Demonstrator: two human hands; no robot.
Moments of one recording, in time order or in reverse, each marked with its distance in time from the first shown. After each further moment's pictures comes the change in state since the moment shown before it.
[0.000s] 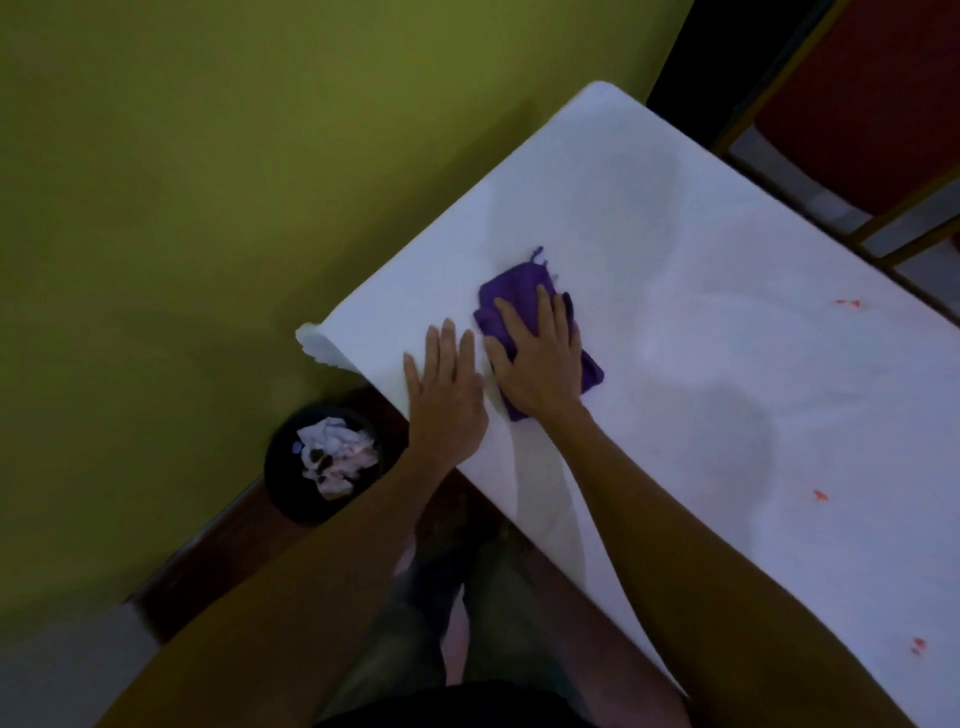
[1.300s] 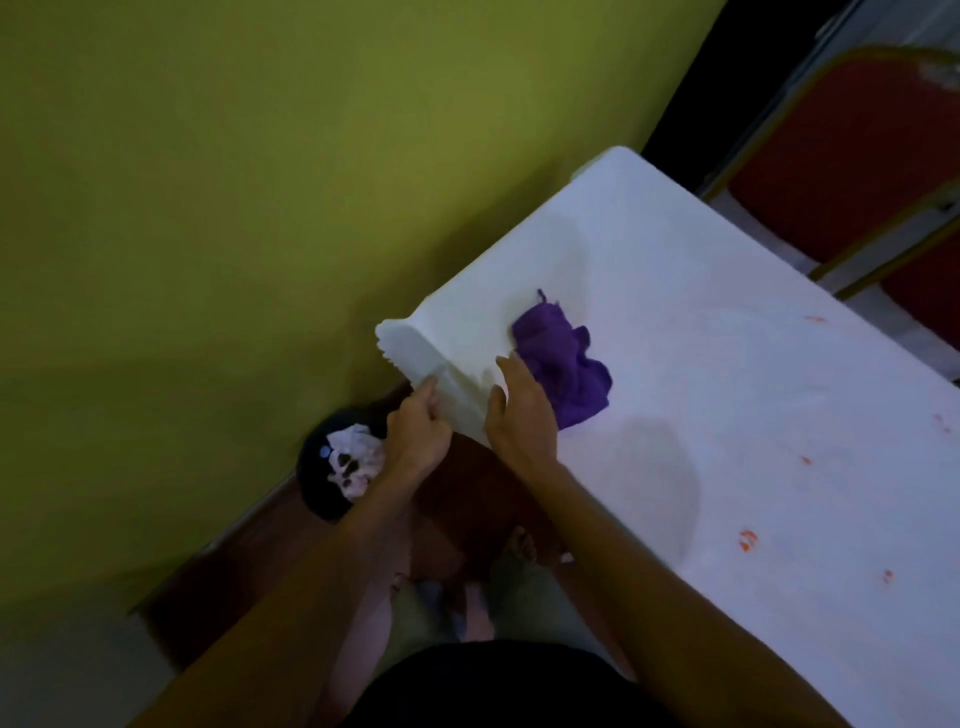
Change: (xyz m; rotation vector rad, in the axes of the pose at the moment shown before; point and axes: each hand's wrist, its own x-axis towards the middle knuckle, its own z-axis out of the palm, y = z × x) left_hand -0.104 -0.111 -0.101 -0.791 -0.112 -0.425; right_hand -0.125 -0.156 -0.006 0.364 0.091 0.096
